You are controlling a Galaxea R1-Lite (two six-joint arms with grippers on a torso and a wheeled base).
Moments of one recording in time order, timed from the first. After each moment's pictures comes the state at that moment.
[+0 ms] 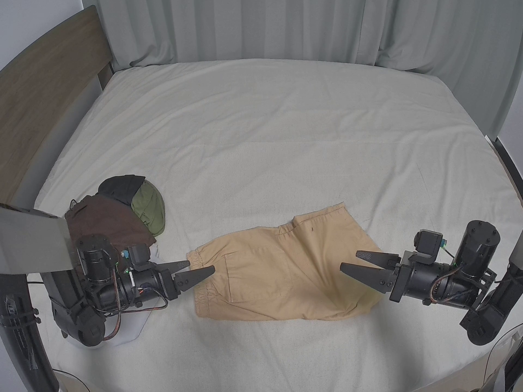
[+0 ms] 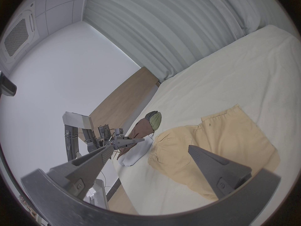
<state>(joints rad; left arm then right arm) -0.22 2.16 -0.33 -1.55 -0.62 -0.37 0.42 1.88 -0.22 -1.54 0.55 0.46</state>
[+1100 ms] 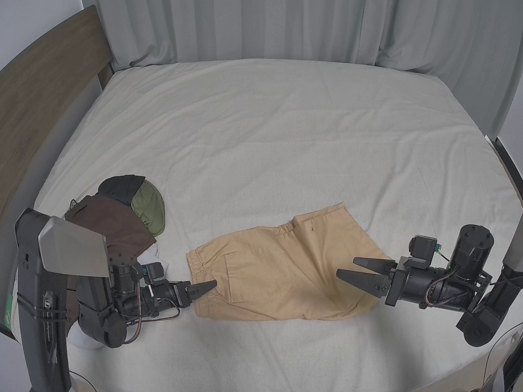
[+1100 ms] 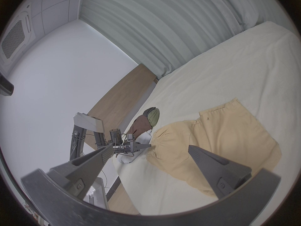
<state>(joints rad) -0.21 2.43 -0.44 -1.55 -0.48 -0.40 0.42 1.91 -0.22 -1.54 0.54 0.46</state>
